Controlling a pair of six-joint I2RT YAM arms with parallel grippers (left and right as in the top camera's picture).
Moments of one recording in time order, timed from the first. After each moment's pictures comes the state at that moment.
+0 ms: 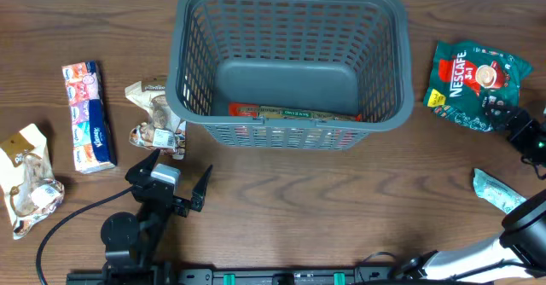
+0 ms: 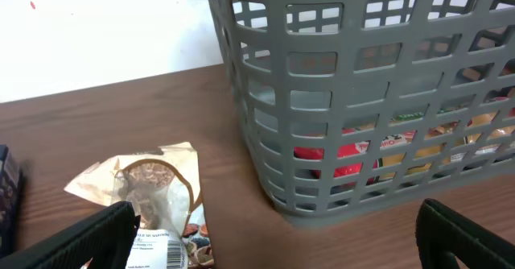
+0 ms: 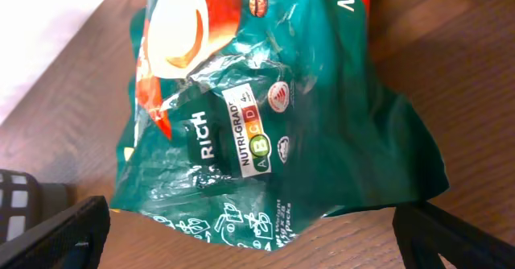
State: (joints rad) left arm 0.03 0.03 0.07 -0.23 0.36 0.13; right arm -0.91 1.88 1.14 -0.31 -0.77 -0.09
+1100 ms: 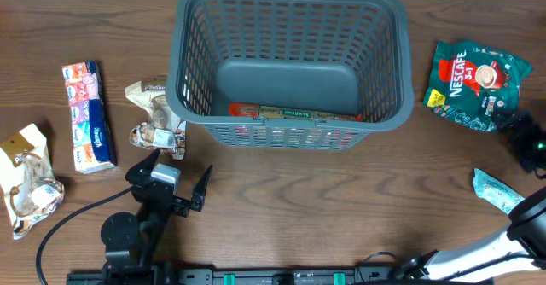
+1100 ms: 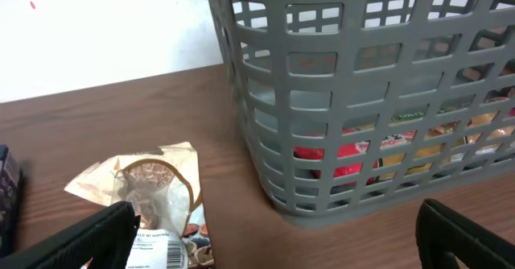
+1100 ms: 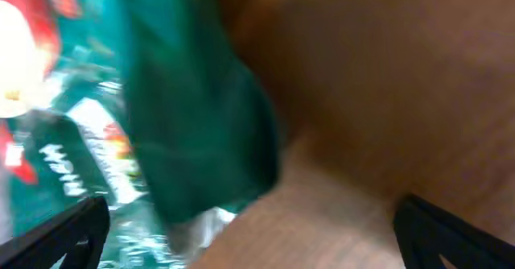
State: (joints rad) left arm 0.03 0.03 0.07 -0.23 0.36 0.13; right arm -0.92 1.97 1.17 -0.31 -0.57 0.09
